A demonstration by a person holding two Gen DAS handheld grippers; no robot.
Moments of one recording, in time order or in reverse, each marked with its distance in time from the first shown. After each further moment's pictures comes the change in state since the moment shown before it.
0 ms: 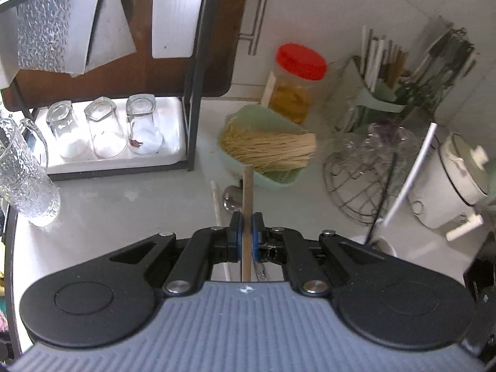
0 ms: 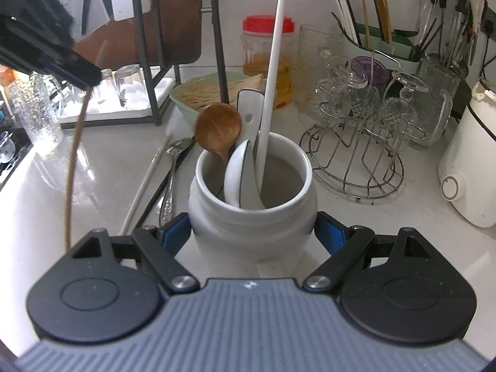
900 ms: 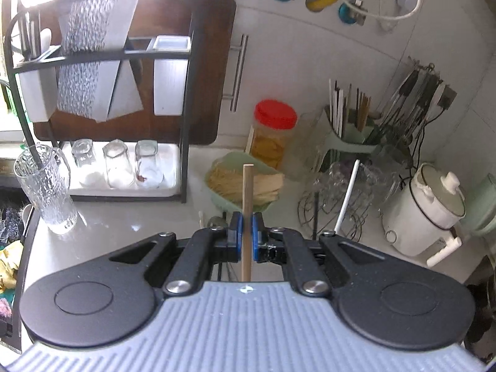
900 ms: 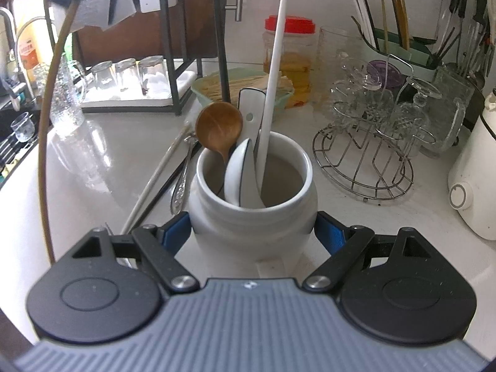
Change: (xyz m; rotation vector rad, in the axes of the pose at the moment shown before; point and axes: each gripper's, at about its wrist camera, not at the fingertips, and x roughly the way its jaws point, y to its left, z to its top) left arm -0.089 -0.056 -0.026 -0.015 -0.218 0.040; right arm -0.009 -0.004 -0.007 -0.090 0.001 0.086
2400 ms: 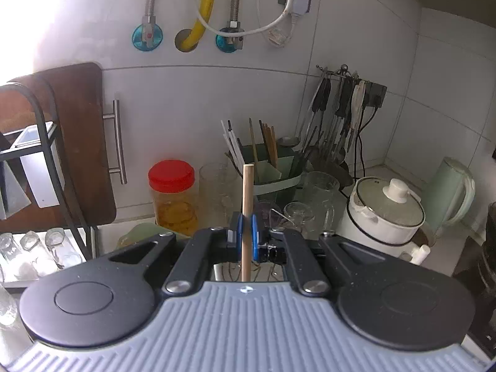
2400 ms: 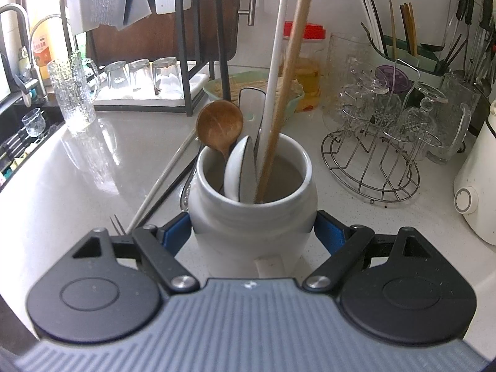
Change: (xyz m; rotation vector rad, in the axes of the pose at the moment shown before) left arm 0.038 -0.126 0.018 0.256 -0.181 -0.172; right arm -0.005 0.003 -0.008 -0.021 -0.033 0.025
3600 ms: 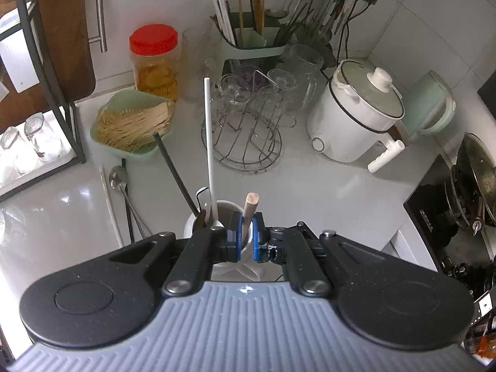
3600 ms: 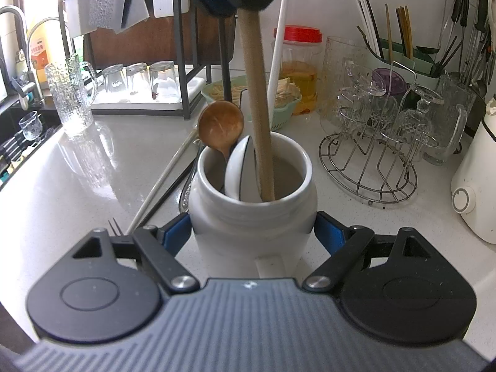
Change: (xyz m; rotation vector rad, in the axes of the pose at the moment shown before) left arm -0.005 0.022 -0.031 -0.063 0.518 -0.129; right arm -0.002 0.003 -0.002 0.007 -0.017 -0.015
